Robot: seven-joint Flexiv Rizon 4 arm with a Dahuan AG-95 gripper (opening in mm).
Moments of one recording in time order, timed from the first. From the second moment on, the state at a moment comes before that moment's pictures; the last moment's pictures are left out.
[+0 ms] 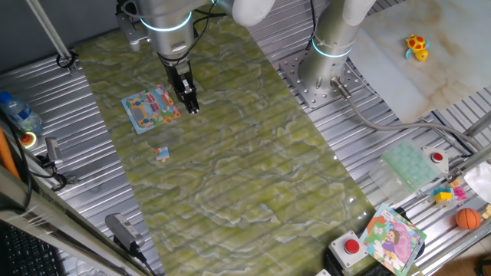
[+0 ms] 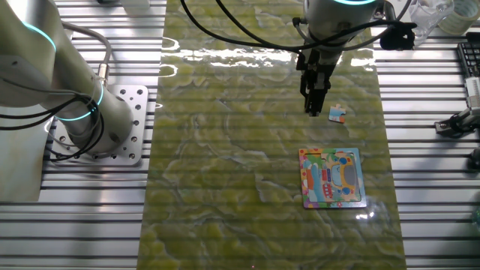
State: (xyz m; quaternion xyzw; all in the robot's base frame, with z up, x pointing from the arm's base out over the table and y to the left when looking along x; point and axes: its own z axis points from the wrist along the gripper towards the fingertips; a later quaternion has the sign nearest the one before) arm 0.500 0.000 0.170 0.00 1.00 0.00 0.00
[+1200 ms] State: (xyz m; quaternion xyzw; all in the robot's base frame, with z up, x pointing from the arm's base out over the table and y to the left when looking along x) arm 0.520 0.013 0.127 -0.22 0.97 0.00 -0.04
